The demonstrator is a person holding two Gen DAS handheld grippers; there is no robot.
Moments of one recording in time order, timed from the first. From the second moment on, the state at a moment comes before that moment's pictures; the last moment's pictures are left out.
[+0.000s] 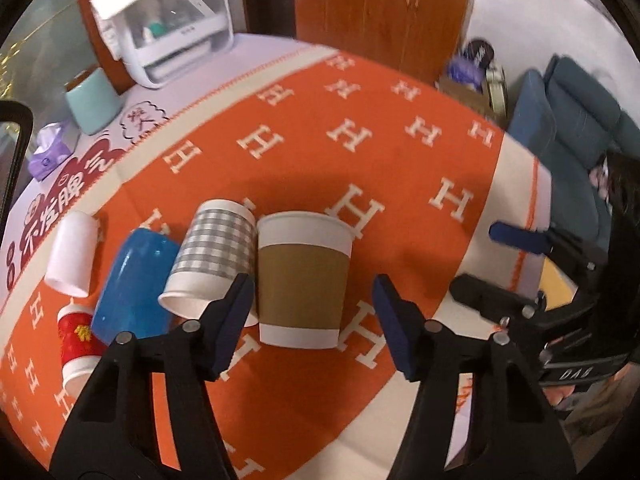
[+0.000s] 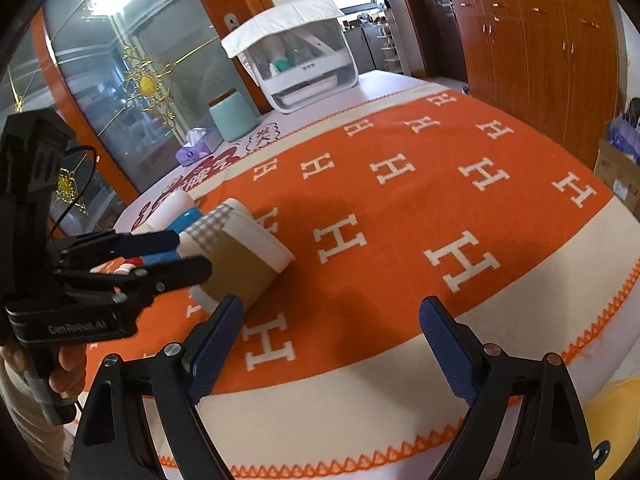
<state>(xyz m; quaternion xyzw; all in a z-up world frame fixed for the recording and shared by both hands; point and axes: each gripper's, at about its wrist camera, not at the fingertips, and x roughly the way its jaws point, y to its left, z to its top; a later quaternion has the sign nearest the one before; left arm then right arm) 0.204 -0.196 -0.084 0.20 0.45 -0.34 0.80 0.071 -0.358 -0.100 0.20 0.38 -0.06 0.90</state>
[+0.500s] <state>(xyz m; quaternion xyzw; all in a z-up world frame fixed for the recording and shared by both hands) 0.228 -0.226 -0.123 0.25 0.50 -0.31 0.77 0.084 -0.384 -0.123 0.24 0.39 -0.05 0.89</state>
